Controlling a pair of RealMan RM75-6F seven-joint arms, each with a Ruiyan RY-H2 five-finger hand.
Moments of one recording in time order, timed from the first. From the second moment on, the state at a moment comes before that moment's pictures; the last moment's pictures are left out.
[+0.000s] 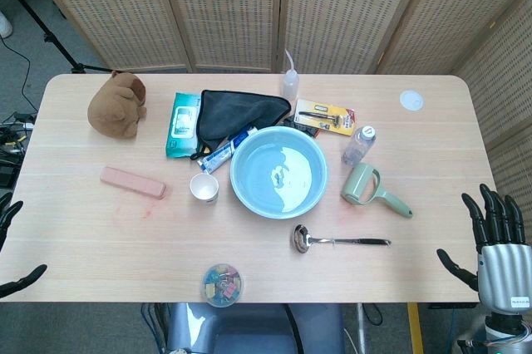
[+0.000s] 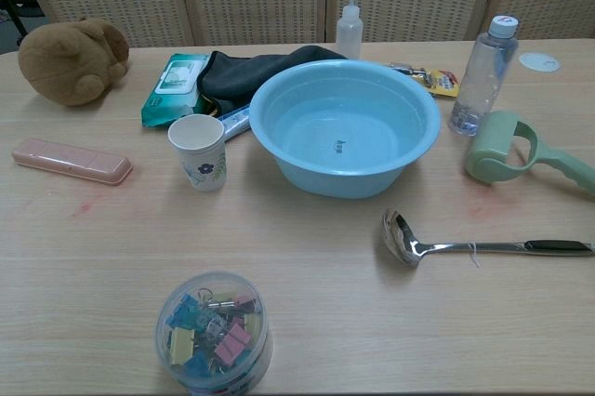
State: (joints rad) left arm 0.04 -0.99 0.03 -1.70 1.74 1.73 -0.11; right arm -0.02 -1.17 0.11 -1.82 -1.71 1.75 -0.23
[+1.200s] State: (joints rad) left arm 0.02 -1.00 0.00 -1.73 1.67 1.68 -0.06; right arm 0.23 -1.26 0.13 -1.83 -1.54 1.29 -0.38
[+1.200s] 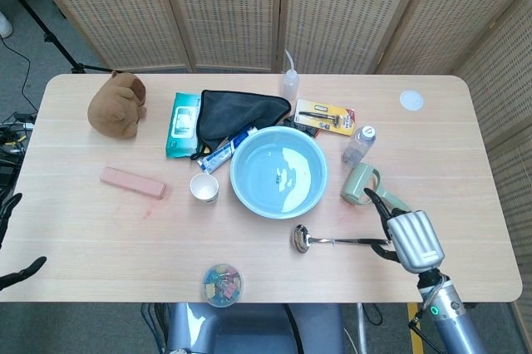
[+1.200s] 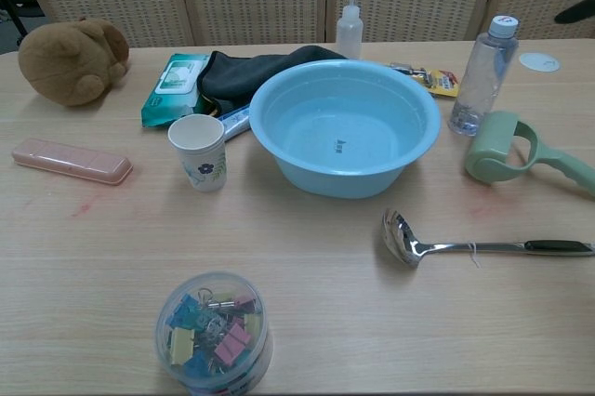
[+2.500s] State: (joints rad) left arm 0.01 -1.01 -0.01 -1.73 1.65 1.66 -0.05; right arm 0.39 -1.57 0.10 -1.64 -1.05 1.18 -0.74
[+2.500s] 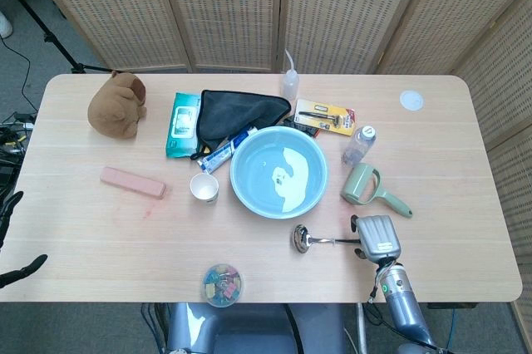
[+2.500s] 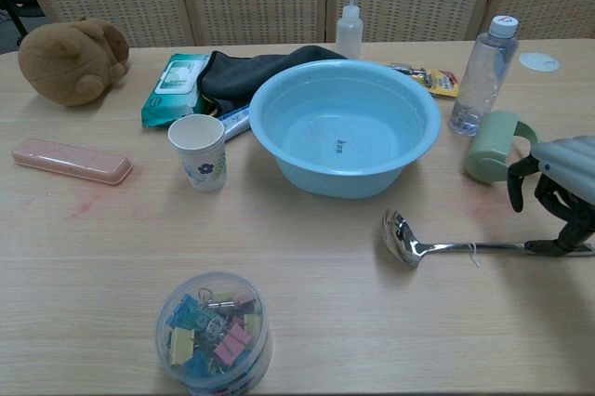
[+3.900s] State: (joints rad) left arm 0.01 -1.01 -0.01 -1.72 1.64 1.65 -0.06; right arm 0.45 -1.62 0.09 -1.51 -0.86 1.13 -0.81
